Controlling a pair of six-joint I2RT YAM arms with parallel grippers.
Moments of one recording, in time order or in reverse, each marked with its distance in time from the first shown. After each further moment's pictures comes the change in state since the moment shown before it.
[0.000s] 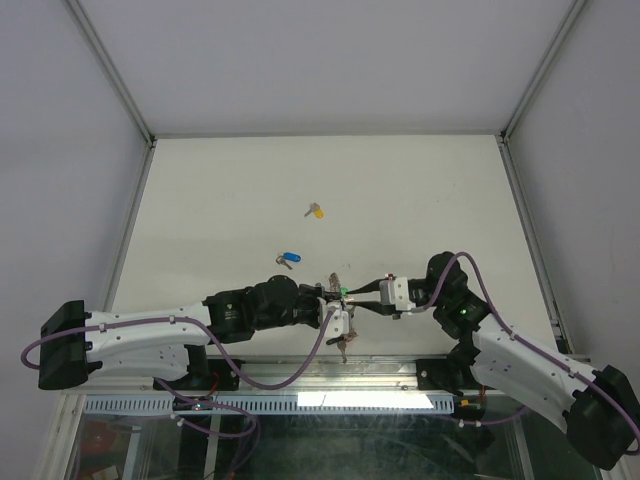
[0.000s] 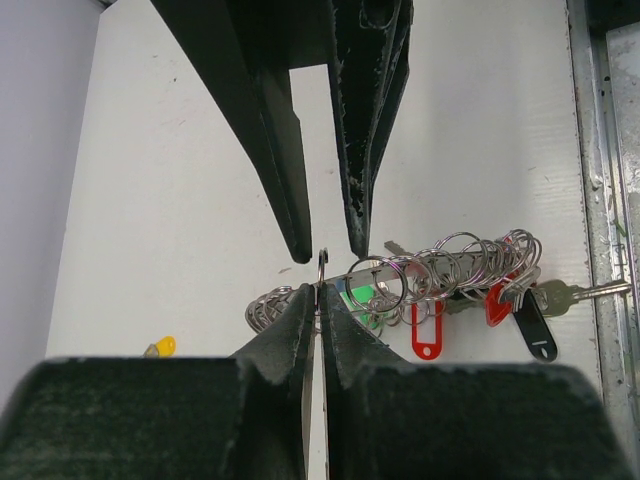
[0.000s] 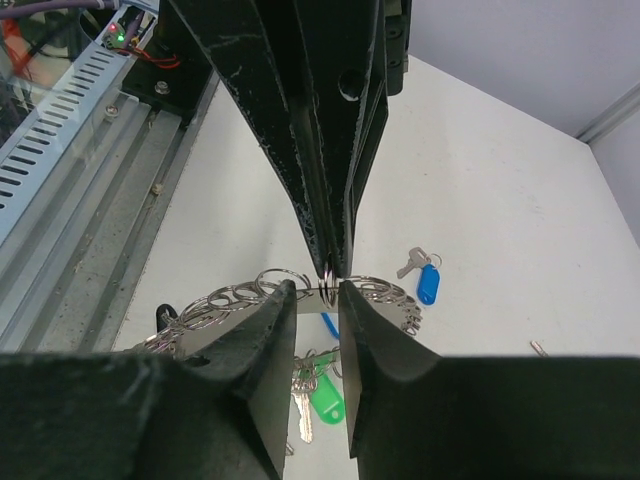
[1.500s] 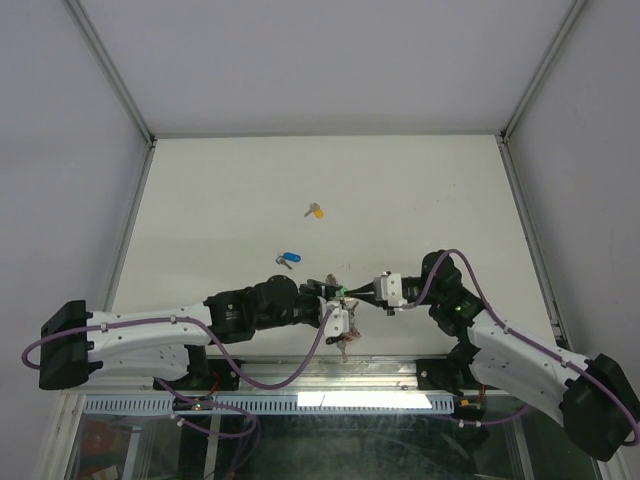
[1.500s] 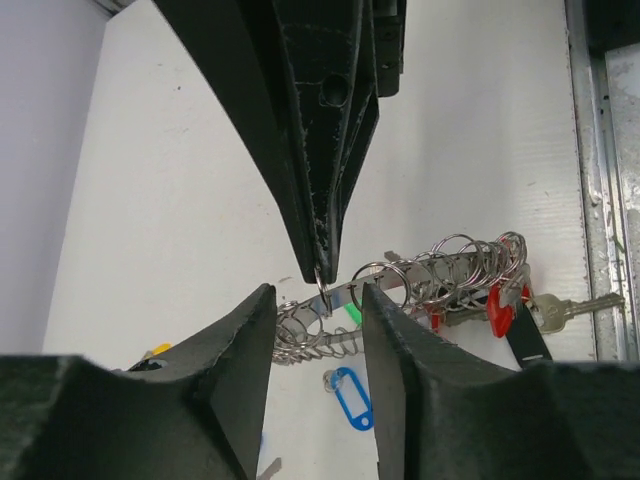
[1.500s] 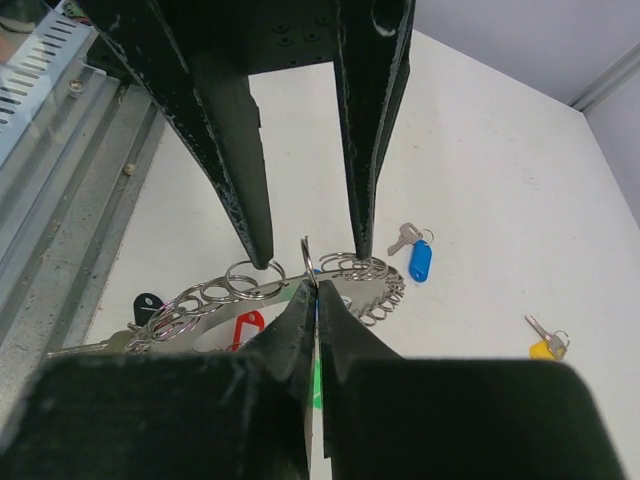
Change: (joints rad) left arm 0.000 0.013 -0.003 0.023 0.010 -0.001; right arm 0.001 0.069 0.005 0.012 0.055 -0.031
